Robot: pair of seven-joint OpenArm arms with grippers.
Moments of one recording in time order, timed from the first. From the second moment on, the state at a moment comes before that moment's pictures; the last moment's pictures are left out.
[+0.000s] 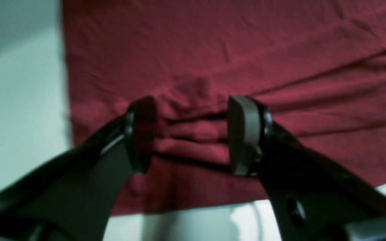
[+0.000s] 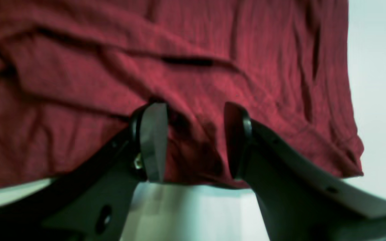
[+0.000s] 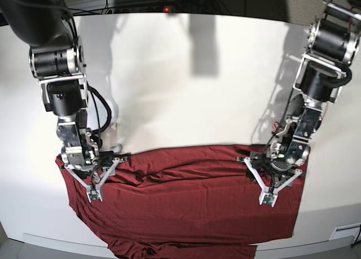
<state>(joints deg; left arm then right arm) -30.1 -12.1 22.6 51.4 -12.7 1.5 25.8 36.0 13.7 -7.8 34.1 2.1 8.8 -23.7</state>
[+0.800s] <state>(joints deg) -22.6 -11.9 12.2 43.2 -13.1 -0.7 15.1 28.6 15.8 -7.8 40.2 1.0 11.7 -25.2</state>
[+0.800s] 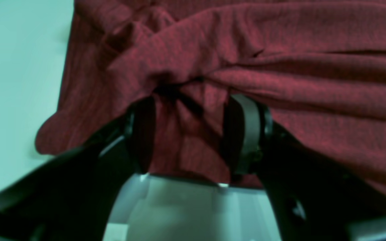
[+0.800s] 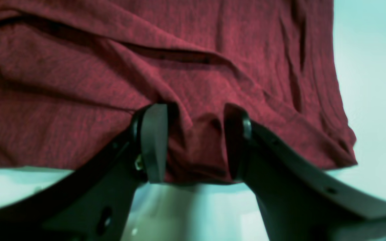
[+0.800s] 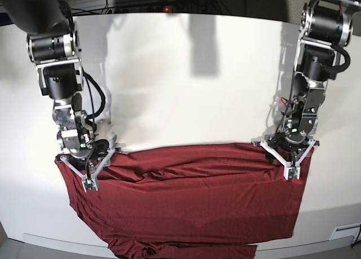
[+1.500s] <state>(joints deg) -10.4 -19.8 11.9 58.7 -17.7 -3.5 20.2 10.8 18.7 -7.6 62.2 6.2 11.5 -29.8</state>
